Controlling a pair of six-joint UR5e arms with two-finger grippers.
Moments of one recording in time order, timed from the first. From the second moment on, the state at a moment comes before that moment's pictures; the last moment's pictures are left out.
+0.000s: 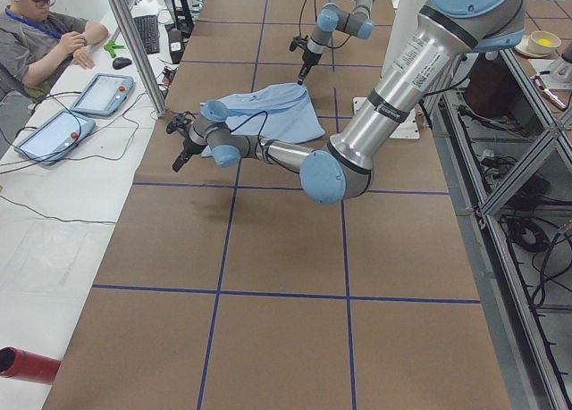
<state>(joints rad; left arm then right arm) -0.94 -2.24 -1.06 -2.40 -1.72 -0.63 0.27 -1.19 2.00 -1.58 1.41 1.72</state>
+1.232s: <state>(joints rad) -0.93 -2.19 -1.16 -2.41 -1.78 -0.67 0.32 -0.99 1.80 -1.59 1.35 1.33</state>
